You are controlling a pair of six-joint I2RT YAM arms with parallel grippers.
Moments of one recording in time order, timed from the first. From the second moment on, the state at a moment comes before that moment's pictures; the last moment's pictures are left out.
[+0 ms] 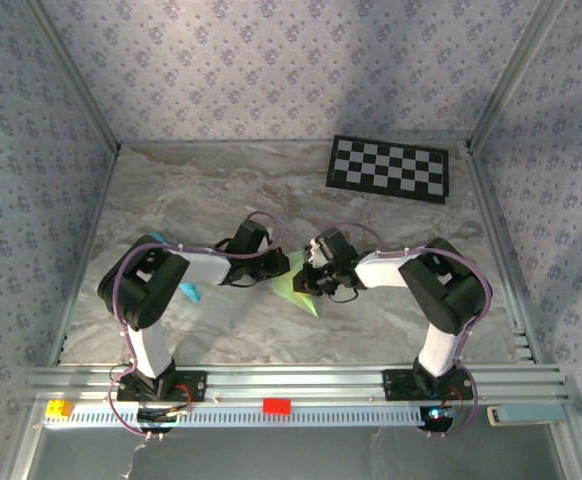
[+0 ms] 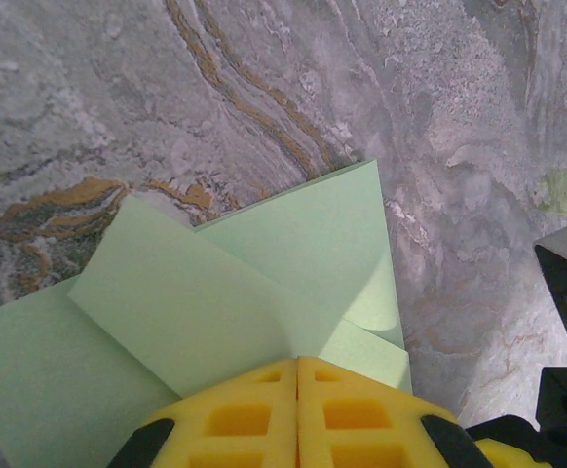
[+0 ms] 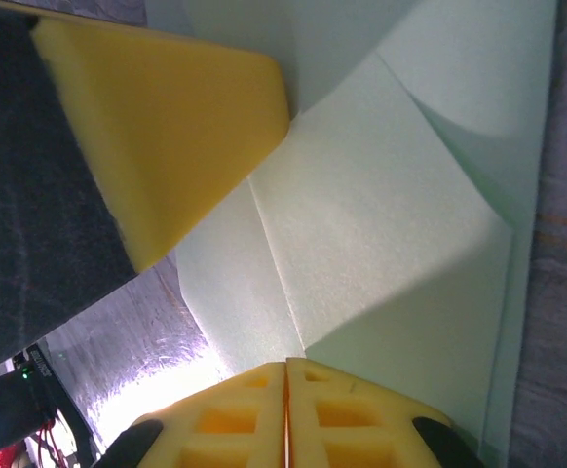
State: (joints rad) left arm -0.64 1.80 0.79 0.17 0.37 -0.81; right arm 0.67 1.76 0.77 0.05 -0.55 0.74
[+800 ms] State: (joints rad) left arm -0.64 1.80 0.79 0.17 0.36 -0.81; right arm 0.64 1.63 0.60 0.07 -0.61 0.73
